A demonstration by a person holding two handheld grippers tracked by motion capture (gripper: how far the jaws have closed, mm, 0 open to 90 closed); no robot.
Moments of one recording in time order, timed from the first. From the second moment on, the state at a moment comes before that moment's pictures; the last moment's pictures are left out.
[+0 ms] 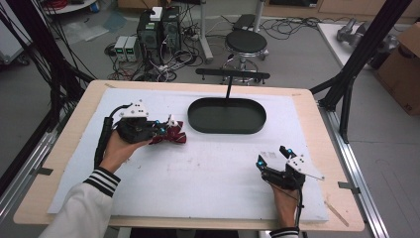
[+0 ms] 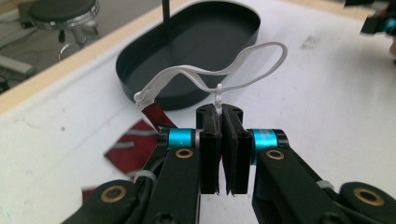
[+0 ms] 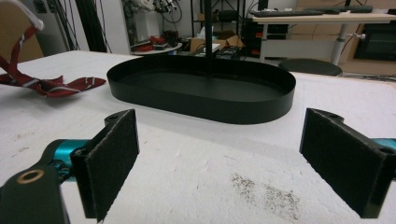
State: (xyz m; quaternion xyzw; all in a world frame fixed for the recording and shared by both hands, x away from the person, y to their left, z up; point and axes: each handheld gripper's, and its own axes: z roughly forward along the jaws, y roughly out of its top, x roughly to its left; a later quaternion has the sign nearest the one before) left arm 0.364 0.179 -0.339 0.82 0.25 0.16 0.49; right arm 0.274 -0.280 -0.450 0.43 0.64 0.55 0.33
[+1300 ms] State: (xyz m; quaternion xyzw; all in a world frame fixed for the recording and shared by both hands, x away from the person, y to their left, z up) left arm 0.422 0.133 -0.271 0.76 0.24 0.17 0.57; right arm 0.275 -0.282 -0.450 0.43 0.63 0.55 0.32
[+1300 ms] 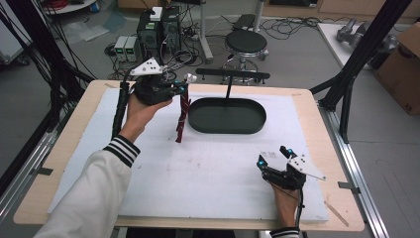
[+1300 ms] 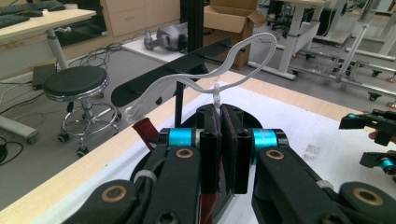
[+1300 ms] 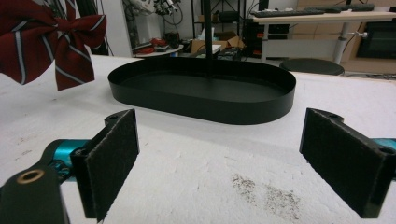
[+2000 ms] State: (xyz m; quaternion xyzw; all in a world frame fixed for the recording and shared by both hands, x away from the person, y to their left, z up) left arm 0.459 0.092 -0.265 0.79 0.19 0.10 0.58; right arm 0.275 -0.283 -0.450 0.44 0.63 0.55 0.32
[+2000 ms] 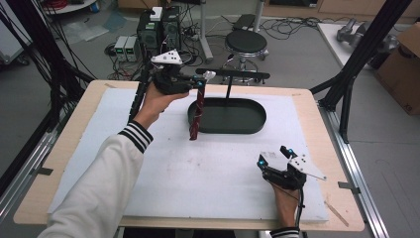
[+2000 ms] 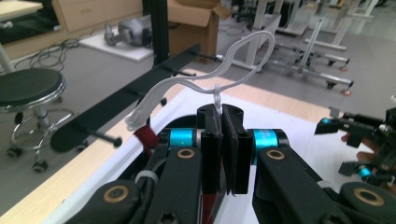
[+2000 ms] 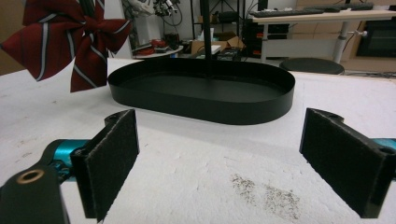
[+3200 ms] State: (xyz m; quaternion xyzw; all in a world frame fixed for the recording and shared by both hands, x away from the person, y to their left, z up) left arm 0.507 0.077 -0.257 0.79 0.22 0.13 0.56; right arm 0.275 -0.283 -0.450 0.44 0.63 0.56 0.32
